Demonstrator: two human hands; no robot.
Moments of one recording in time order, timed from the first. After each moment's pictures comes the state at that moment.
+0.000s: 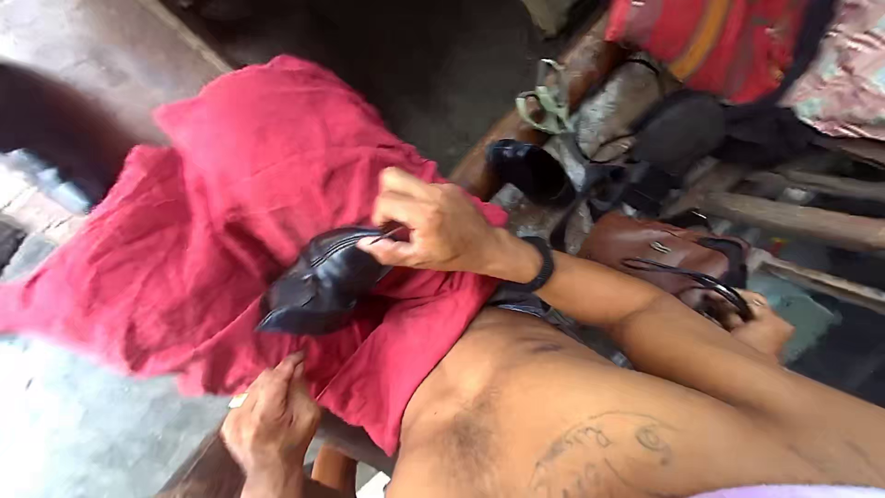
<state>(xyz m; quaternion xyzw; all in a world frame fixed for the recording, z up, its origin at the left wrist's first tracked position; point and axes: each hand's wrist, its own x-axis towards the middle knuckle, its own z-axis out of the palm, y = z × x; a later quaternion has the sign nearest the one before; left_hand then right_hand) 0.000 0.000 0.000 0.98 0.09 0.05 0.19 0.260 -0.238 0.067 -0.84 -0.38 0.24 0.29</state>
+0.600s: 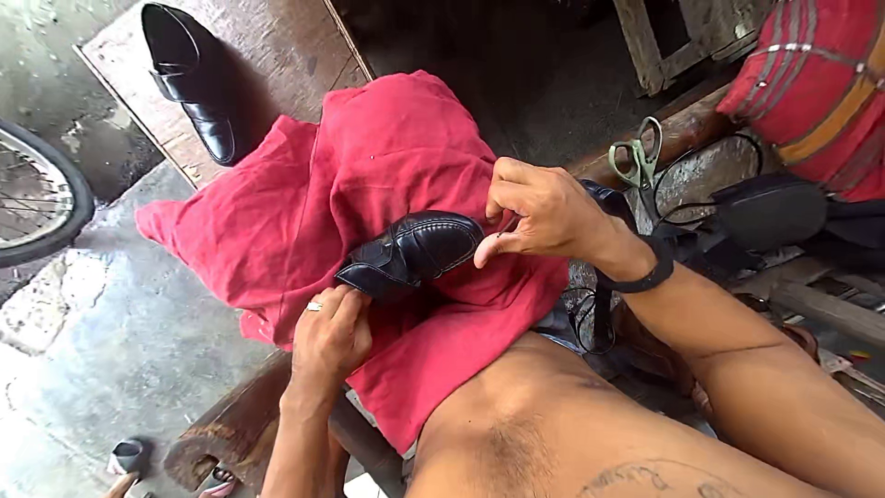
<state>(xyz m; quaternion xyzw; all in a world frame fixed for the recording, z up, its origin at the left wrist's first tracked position) 0.050 0.010 -0.020 0.97 0.03 0.04 0.22 0.307 -0.245 -0.012 -0.76 -0.54 0.10 0.35</state>
